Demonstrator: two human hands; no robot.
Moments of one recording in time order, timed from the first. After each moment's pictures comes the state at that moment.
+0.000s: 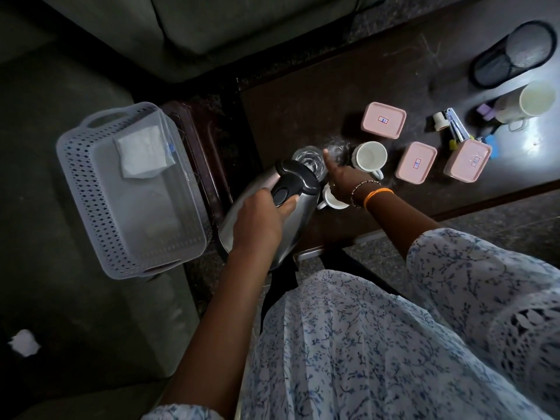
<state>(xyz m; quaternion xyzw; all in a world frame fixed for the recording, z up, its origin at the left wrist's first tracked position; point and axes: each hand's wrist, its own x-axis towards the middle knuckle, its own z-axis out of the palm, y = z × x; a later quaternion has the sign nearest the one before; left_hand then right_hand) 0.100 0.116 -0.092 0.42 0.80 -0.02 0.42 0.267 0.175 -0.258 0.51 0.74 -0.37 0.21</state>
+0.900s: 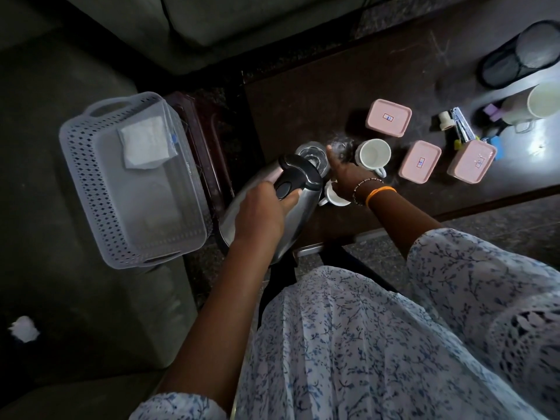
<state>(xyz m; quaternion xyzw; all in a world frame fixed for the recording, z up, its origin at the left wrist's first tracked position) 0.103 0.117 -0.092 0.42 0.81 -0.01 0.42 0.267 0.174 -0.259 0.52 0.73 -0.40 0.20</state>
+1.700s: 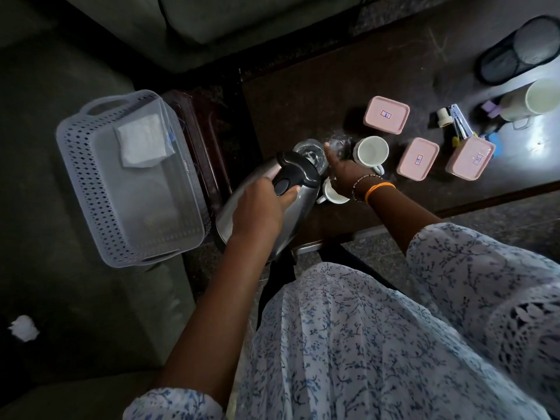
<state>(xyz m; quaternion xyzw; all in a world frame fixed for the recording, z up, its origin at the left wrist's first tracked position) 0.106 0.120 -0.088 0.41 0.81 -0.01 0.41 0.269 0.176 -0.261 0.52 0.73 -0.40 0.21</state>
